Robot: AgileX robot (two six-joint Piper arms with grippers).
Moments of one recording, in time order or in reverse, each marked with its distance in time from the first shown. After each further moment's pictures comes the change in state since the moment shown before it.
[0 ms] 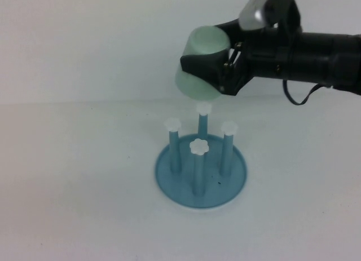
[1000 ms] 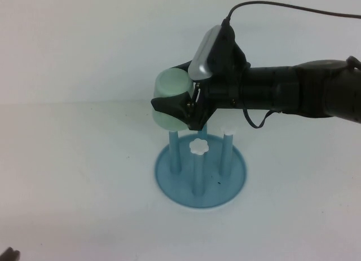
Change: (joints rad) right arm 0.101 0.194 -0.076 -0.004 -0.034 -0.146; left arm 0.129 -0.161 0.379 -0.762 -0.370 0.601
